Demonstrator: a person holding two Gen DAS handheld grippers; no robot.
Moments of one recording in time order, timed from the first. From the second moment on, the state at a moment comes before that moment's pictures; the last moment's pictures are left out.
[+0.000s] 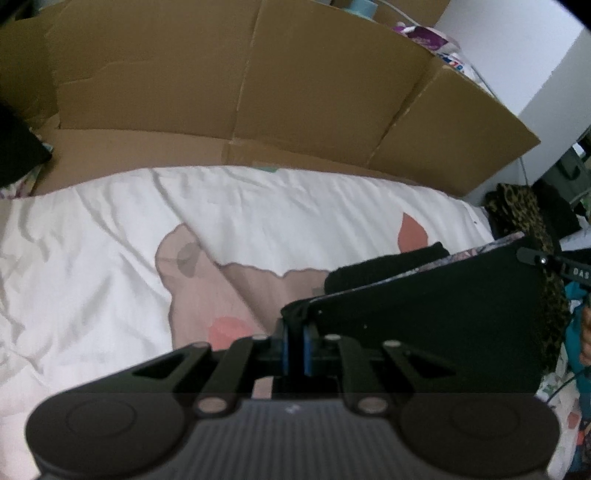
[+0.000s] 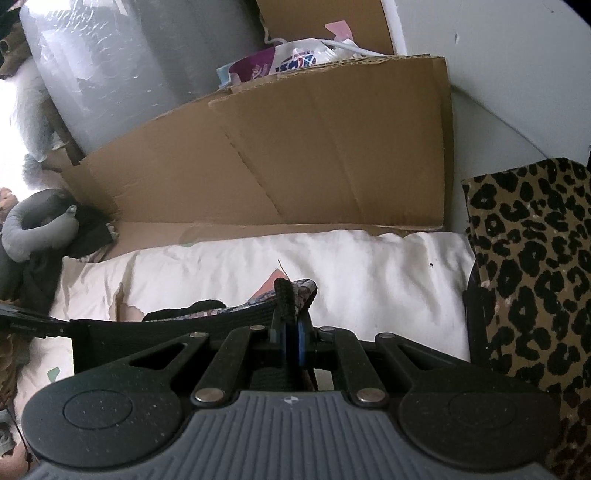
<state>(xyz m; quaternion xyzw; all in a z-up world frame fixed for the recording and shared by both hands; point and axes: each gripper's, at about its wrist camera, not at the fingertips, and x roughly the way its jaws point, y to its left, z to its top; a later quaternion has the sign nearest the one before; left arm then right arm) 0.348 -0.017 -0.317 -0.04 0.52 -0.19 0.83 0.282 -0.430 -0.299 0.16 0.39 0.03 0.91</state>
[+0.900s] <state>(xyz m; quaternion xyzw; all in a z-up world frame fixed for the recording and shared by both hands) 0.389 -0.022 -0.363 -0.03 0.55 -0.19 0.81 0.318 -0.427 -0.323 0.13 0.41 0.00 0.90</state>
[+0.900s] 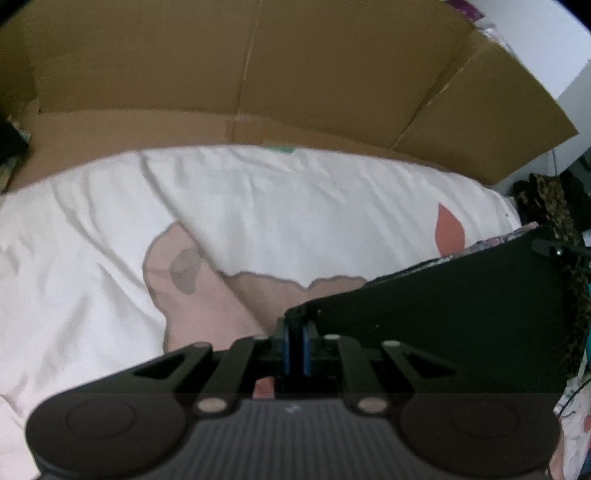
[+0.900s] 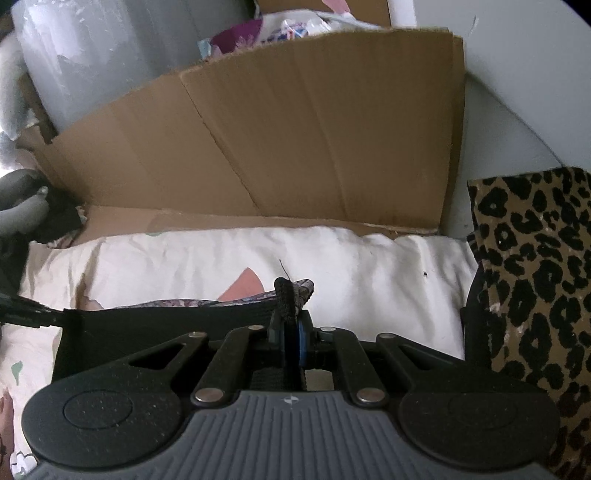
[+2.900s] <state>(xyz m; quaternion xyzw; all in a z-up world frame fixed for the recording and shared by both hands) 0.366 -0.117 -0.354 0.03 0.49 -0.27 0.83 0.331 -0.317 -0.344 0.01 0.39 0.10 0.91</state>
